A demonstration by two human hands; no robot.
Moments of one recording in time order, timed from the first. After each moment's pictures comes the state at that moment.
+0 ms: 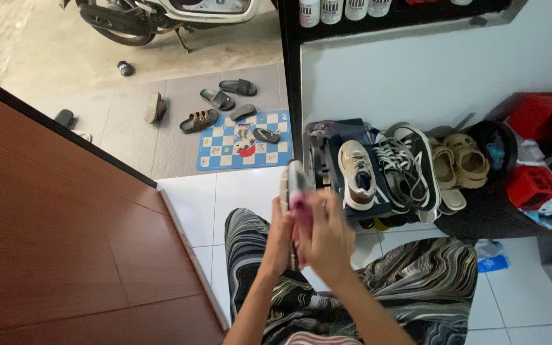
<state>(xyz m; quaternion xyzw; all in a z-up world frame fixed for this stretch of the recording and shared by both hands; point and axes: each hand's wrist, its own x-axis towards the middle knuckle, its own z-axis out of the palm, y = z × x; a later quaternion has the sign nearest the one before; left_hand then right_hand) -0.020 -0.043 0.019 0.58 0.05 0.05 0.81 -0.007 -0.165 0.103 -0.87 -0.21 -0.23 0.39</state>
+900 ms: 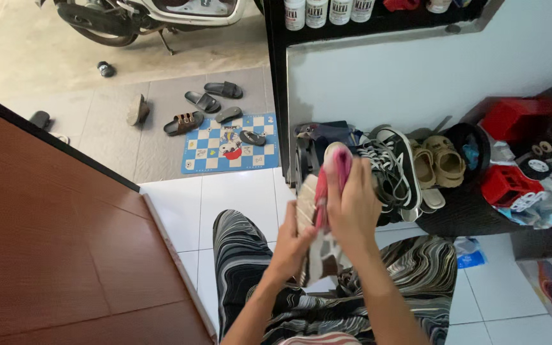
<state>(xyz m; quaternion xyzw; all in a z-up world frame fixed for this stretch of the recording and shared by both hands) -0.025 -0.082 0.046 0.66 -0.02 0.05 0.75 0.036 -0.202 0.135 -0.89 -0.09 -0.24 0.39</state>
